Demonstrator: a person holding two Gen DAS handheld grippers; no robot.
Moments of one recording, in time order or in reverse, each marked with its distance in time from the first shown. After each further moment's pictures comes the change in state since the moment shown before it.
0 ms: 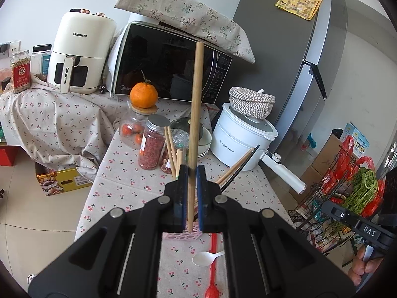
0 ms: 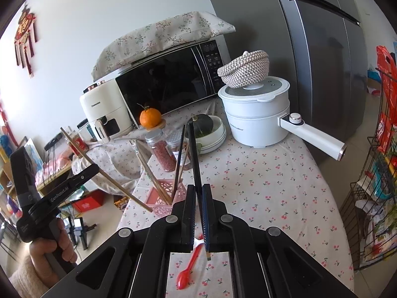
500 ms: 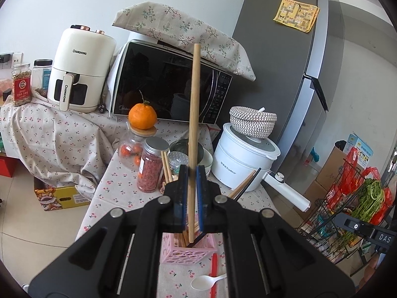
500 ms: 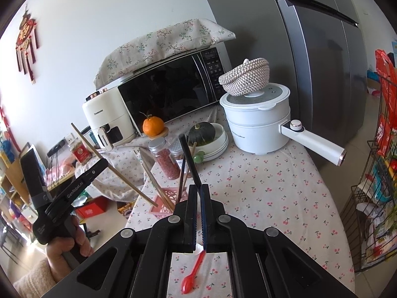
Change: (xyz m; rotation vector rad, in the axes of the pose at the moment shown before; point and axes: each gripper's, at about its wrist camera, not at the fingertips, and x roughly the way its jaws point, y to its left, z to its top) left arm 0.006 -0.010 0.009 0.010 -0.123 0.019; right arm -0.009 0.000 0.008 0.016 -0.043 0.013
